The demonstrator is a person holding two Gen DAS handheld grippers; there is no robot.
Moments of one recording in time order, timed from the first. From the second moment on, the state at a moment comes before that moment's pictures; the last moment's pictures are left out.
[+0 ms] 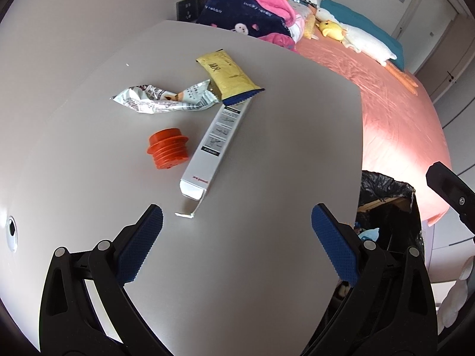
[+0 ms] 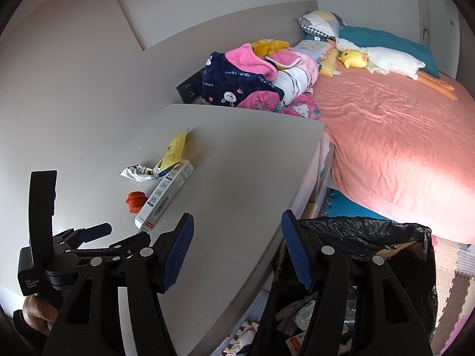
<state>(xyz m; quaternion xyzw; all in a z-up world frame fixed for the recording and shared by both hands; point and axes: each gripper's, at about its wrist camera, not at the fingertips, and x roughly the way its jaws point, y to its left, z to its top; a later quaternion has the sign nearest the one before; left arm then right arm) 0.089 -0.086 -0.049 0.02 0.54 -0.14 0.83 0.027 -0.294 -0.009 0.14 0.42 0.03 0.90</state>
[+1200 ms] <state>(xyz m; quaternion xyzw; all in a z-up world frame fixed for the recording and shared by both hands) 0.163 -0.021 -0.097 -0.08 0.54 -0.10 0.83 0.155 -0.220 -0.049 0.09 0.45 0.08 0.89</state>
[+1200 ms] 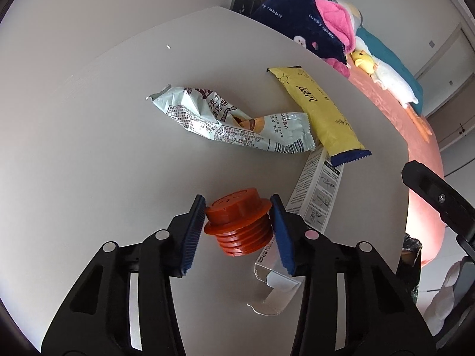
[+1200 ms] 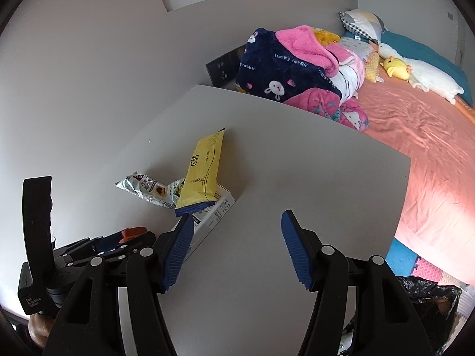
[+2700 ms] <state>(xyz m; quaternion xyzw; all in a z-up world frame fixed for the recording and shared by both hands) 0.155 0.031 -0.071 -0.11 0.49 -0.07 0.86 0.244 -0.180 -0.087 0.11 0.48 0.10 0.86</state>
